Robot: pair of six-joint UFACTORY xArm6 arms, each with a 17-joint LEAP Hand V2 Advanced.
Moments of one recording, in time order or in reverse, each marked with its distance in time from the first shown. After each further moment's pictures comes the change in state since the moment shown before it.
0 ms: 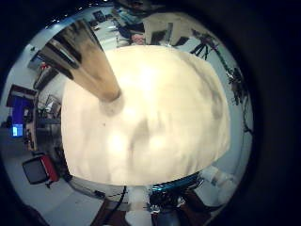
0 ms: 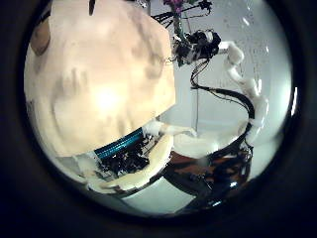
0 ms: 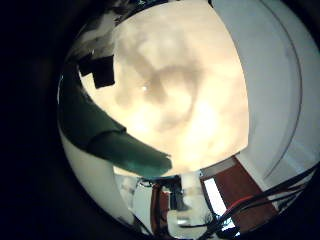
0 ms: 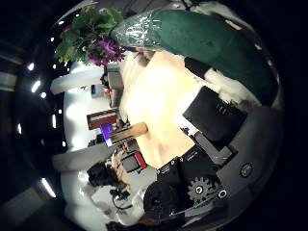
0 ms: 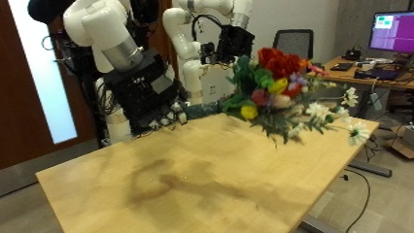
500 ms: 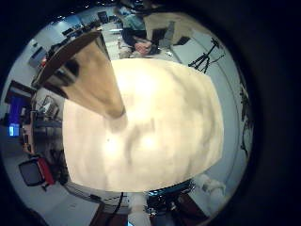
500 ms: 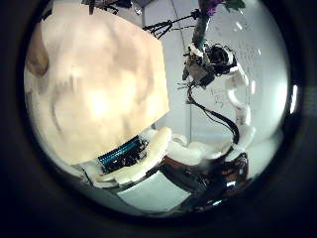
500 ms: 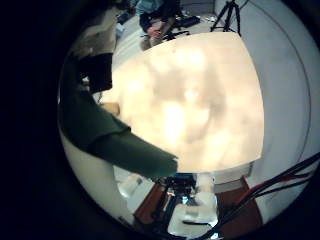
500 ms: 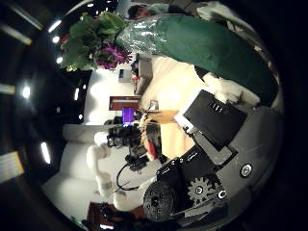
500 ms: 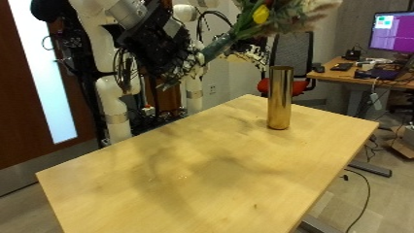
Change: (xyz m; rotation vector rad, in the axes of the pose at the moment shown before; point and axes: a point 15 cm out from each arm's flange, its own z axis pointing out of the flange) left arm -0.001 -0.045 -0.045 0.069 0.180 0.042; right arm -0.131 0.048 -0.029 0.008 -0.342 -0.338
